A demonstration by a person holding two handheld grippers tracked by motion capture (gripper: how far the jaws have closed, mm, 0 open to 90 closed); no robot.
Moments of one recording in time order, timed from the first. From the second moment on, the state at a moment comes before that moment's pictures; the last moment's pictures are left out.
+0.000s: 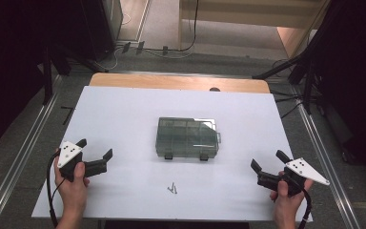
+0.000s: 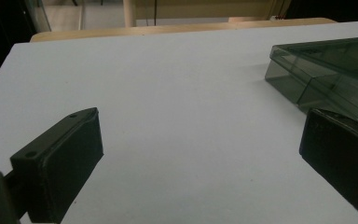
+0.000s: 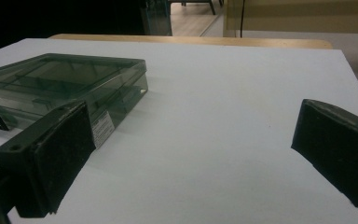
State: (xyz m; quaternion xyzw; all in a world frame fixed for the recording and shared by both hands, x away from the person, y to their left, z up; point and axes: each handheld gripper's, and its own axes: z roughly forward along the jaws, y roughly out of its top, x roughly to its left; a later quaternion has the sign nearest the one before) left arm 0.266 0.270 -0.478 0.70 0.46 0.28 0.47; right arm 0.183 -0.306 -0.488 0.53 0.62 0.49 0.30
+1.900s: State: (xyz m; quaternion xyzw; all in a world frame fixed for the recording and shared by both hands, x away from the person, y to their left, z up) left arm 0.283 0.142 -0.490 0.80 0.37 0.12 0.45; right arm 0.239 -0.206 -0.506 0.50 0.72 0.45 0.18
